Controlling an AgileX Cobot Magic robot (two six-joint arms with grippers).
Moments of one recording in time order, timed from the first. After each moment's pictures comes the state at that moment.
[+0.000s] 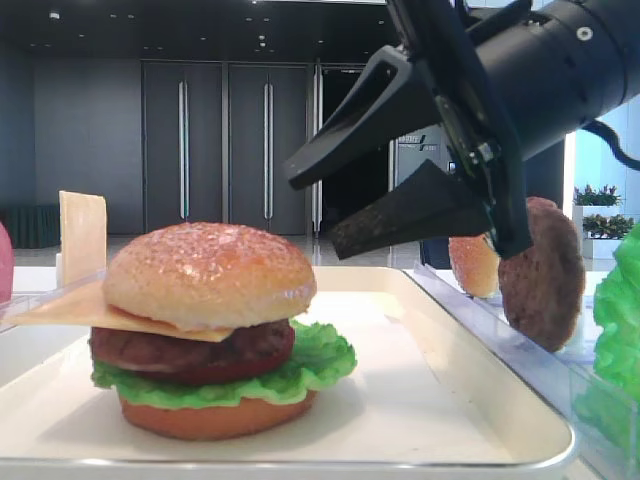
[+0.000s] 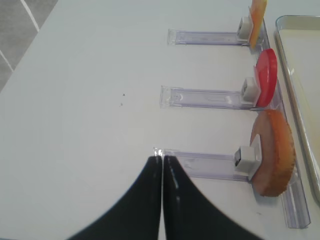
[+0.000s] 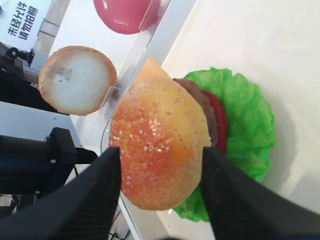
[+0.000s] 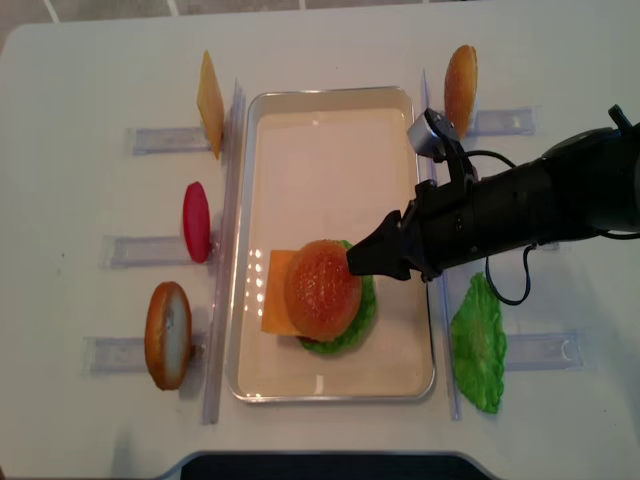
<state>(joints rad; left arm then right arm) 0.08 -0.01 -0.47 0.10 1.11 -0.03 0.40 1.75 -0.77 1.61 0.89 -1.38</state>
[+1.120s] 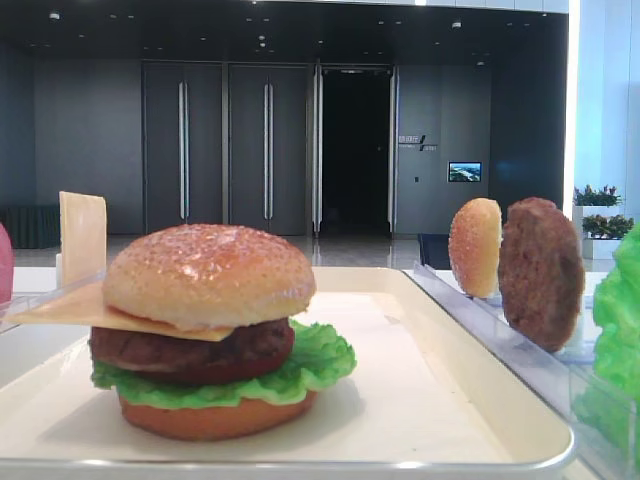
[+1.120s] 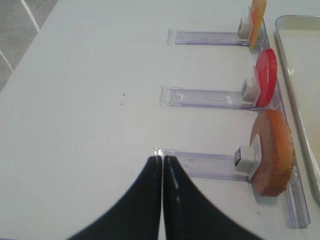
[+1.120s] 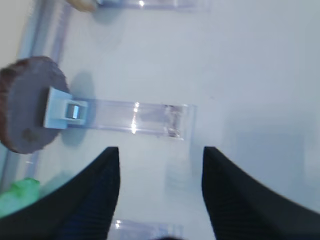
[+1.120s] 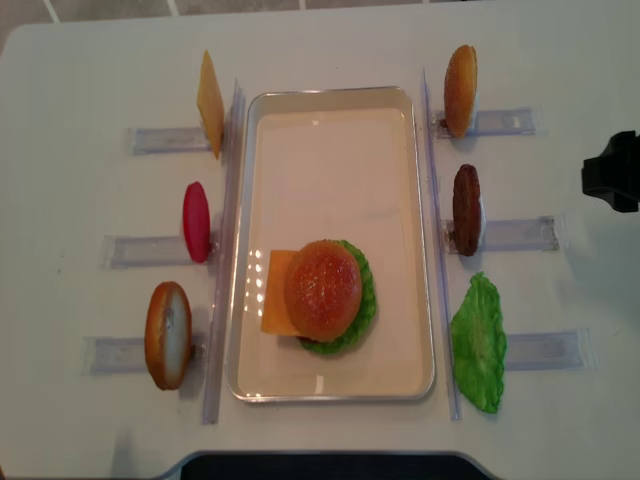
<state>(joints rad) 0.08 -0.01 -0.47 0.10 1.11 -0.03 -0.07 1.21 -0.77 0.37 0.76 -0.40</state>
